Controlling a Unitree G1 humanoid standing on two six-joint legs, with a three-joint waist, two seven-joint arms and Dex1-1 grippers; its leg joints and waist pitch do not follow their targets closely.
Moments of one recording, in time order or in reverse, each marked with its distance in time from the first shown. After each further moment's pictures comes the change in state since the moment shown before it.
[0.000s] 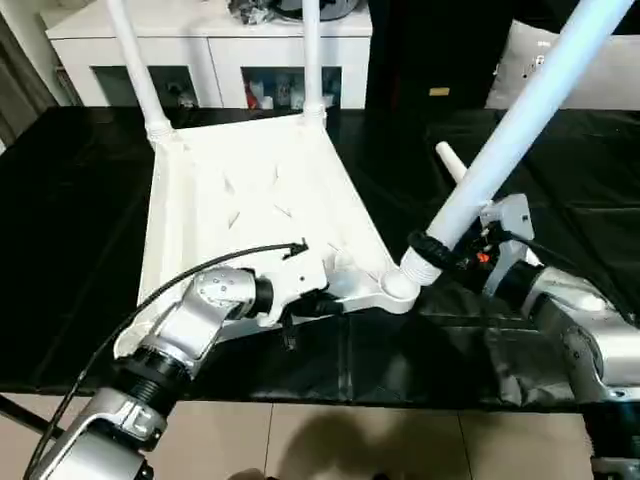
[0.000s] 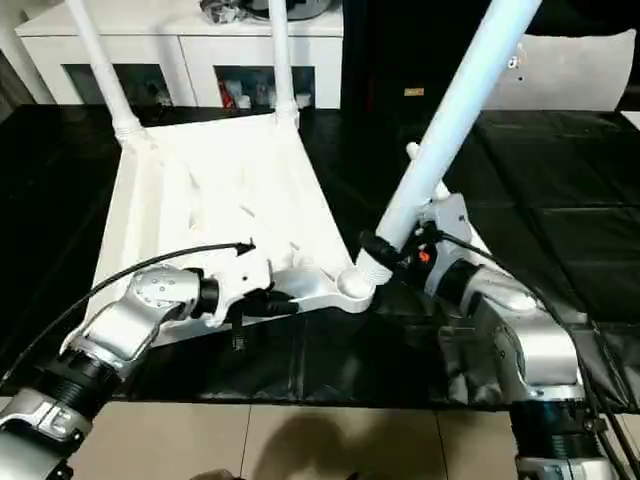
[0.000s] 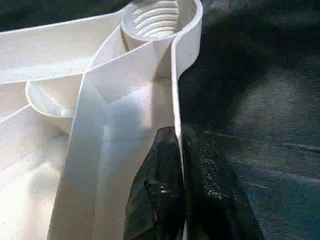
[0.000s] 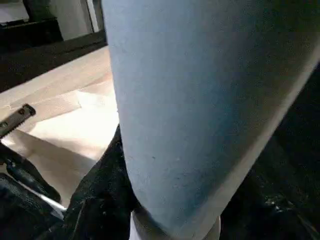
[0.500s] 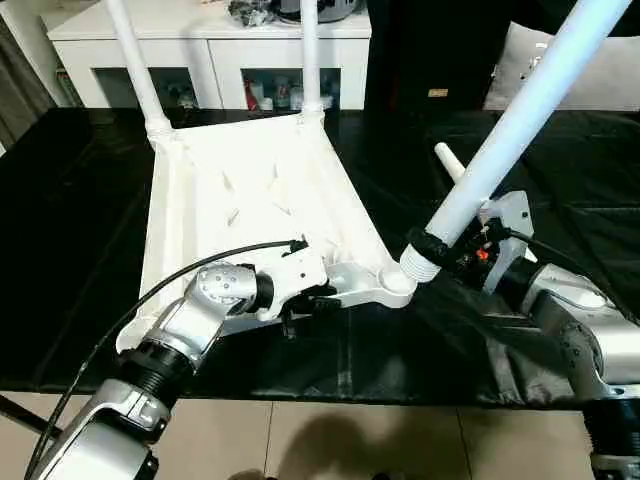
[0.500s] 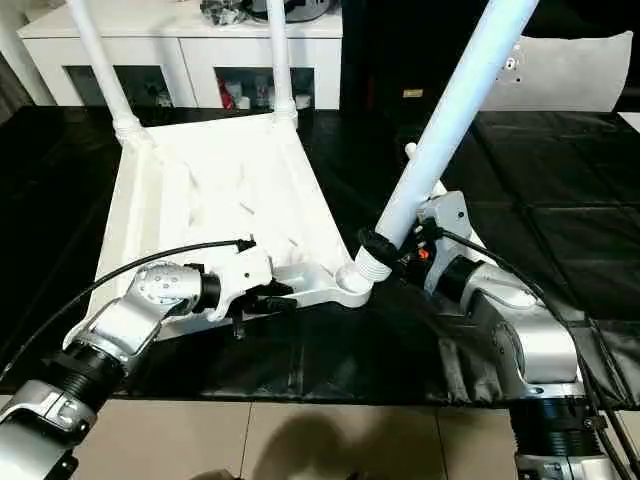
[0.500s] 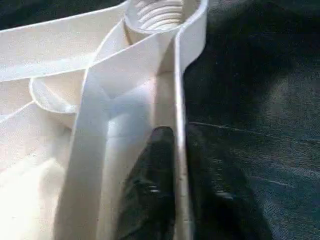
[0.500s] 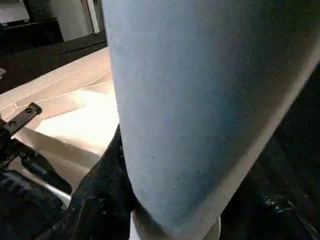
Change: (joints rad) left arm -0.032 -0.009 -0.001 0.070 0.027 -0.039 0.015; right arm 0.002 -0.001 0.001 0.000 0.000 0.000 0.002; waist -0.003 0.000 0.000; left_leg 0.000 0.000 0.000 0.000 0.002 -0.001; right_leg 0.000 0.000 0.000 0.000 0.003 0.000
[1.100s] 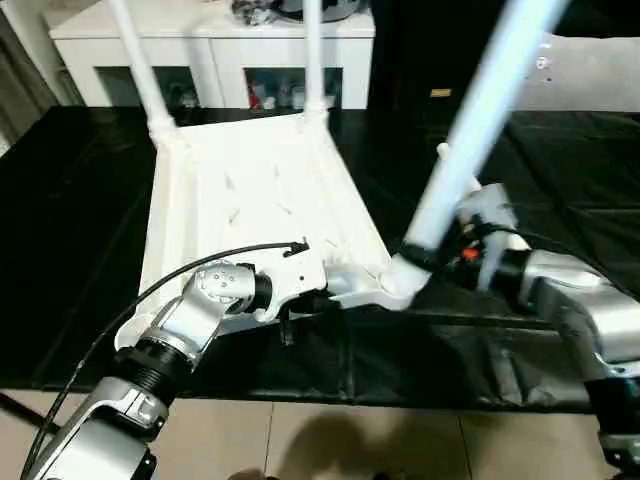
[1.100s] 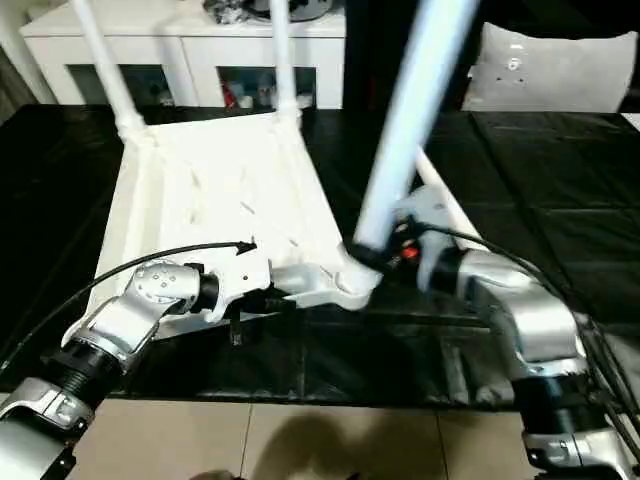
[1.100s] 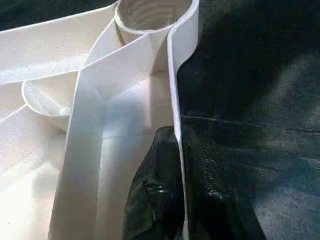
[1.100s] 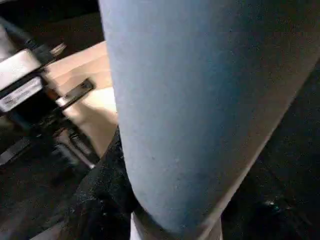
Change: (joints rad) left arm -0.003 0.013 -0.017 -0.009 0.003 -0.032 -0.067; right arm -0.091 -0.085 0.125 0.007 0.000 0.108 0.181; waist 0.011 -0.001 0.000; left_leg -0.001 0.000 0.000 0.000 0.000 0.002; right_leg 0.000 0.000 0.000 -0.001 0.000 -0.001
